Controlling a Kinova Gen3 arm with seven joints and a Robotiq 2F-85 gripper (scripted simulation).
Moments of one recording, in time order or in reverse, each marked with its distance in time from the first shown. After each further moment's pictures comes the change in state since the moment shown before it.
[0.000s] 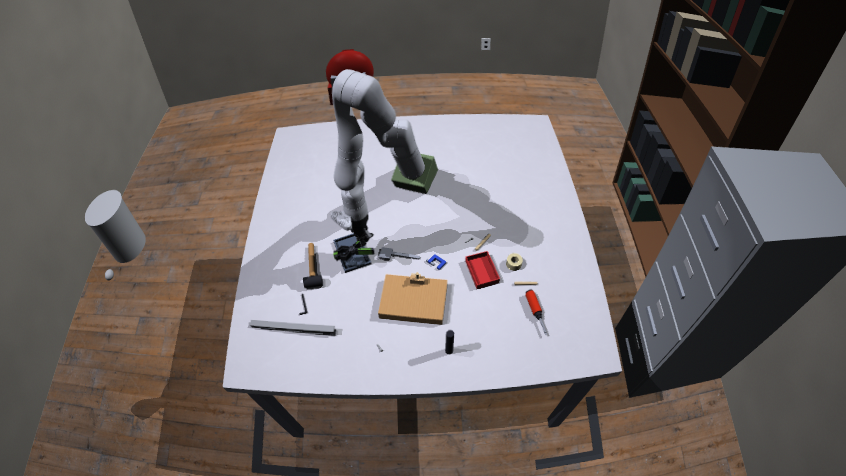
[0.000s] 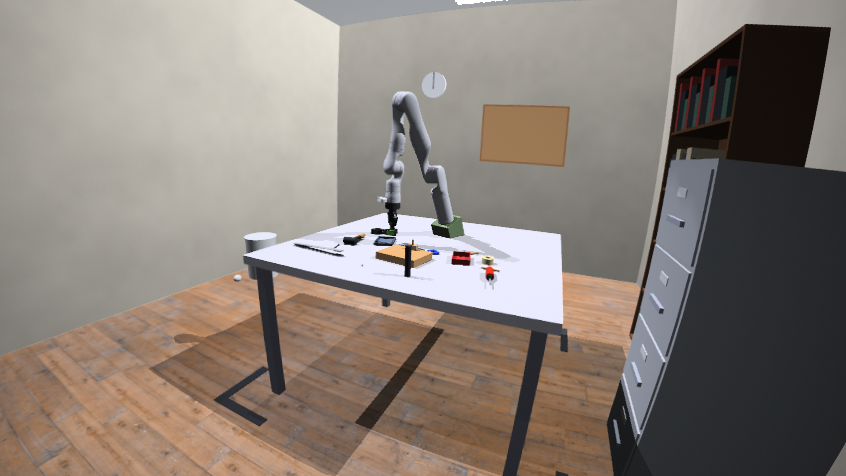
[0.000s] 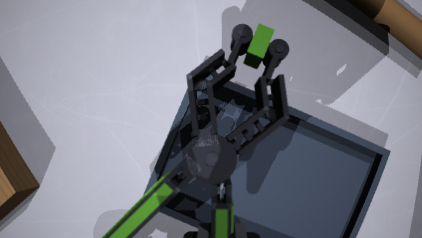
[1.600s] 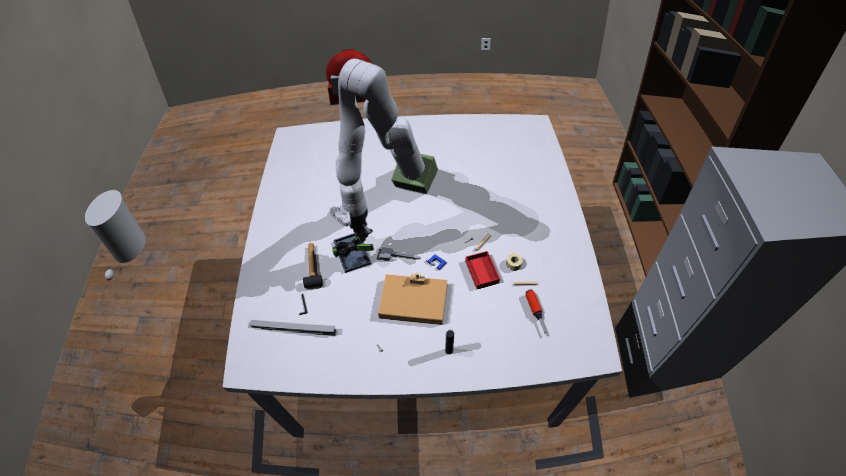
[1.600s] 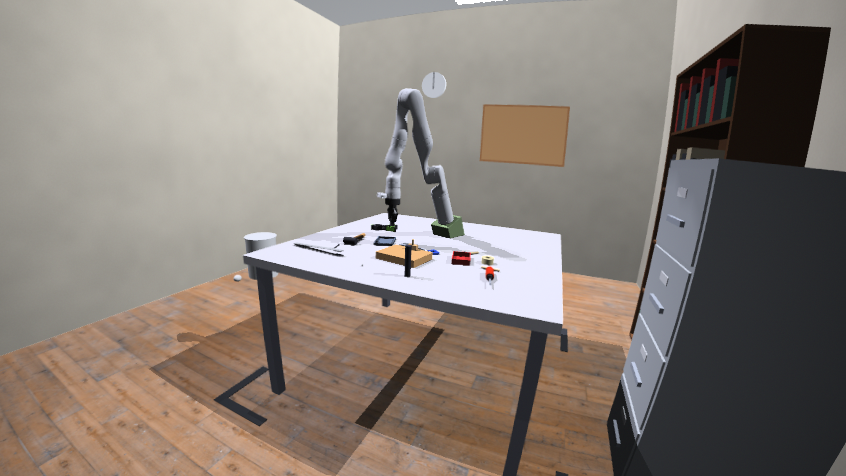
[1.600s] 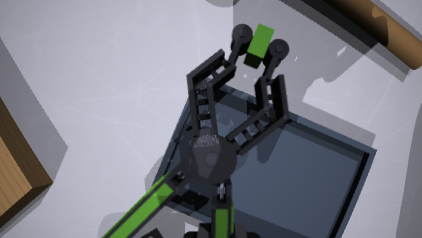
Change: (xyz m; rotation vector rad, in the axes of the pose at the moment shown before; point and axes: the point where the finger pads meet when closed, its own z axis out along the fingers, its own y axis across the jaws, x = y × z) arm 0.000 0.000 -0.021 0.000 -0.003 0.000
